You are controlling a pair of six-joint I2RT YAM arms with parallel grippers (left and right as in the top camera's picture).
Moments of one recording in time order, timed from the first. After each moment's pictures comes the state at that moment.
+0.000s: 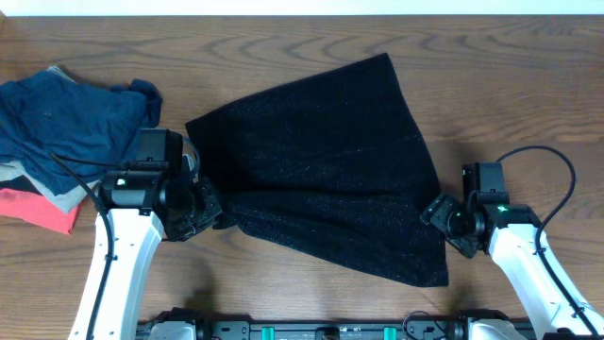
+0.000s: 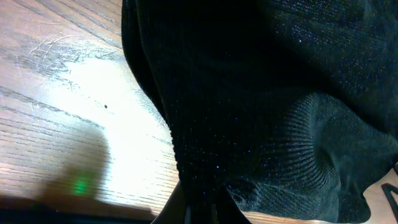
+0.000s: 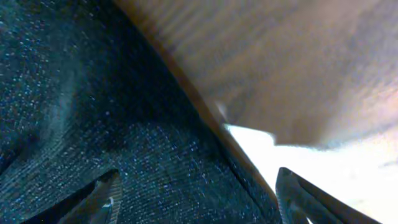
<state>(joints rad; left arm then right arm) -0.03 1.22 0.99 -1.19 0.26 -0.52 0.01 1.25 0.58 -0.67 -0.10 0.72</state>
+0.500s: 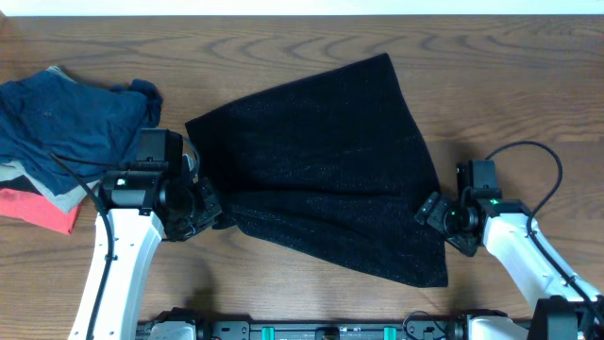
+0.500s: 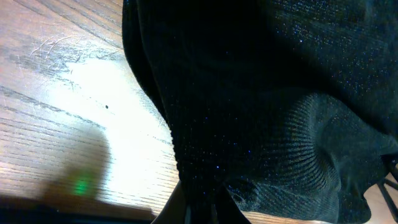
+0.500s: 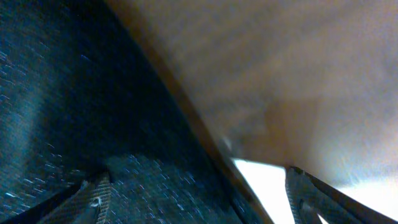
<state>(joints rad) -0.03 1.22 0.99 -1.19 0.26 -0.52 0.02 1.37 0.58 -0.59 -0.09 0.65</state>
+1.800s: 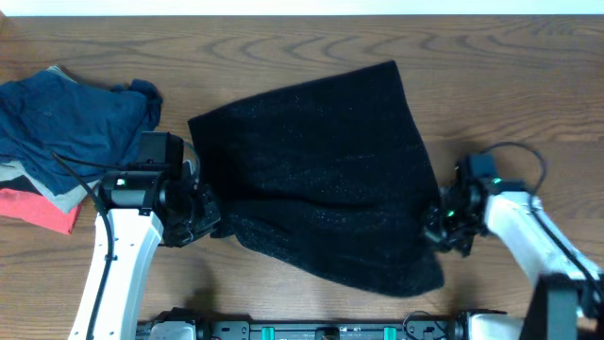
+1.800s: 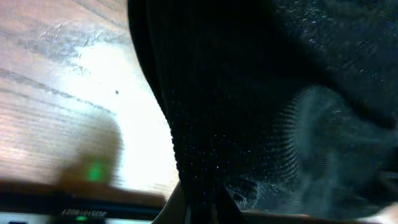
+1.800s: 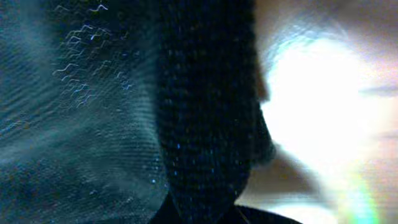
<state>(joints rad) -0.03 1.22 0.99 -1.26 0.25 -0.46 -0.01 1.44 0.73 -0.93 -0.37 0.48</state>
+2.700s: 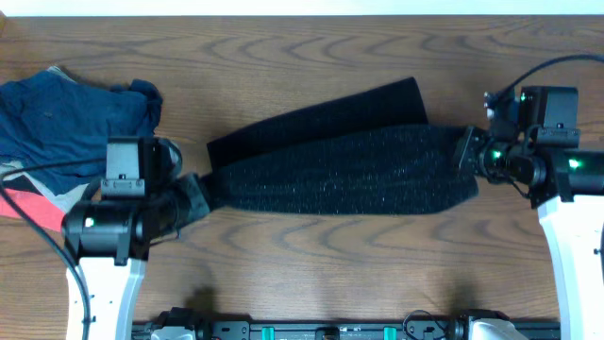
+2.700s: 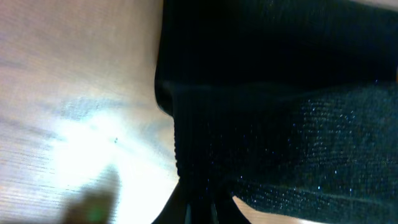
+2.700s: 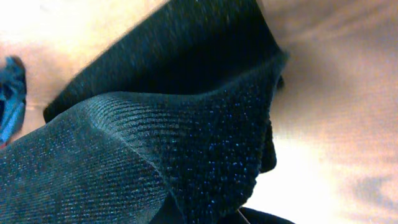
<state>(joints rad) -0.03 1.05 1.12 -1.20 0.20 -0.47 -0.04 1.27 1.25 -1.01 -0.32 0.31</state>
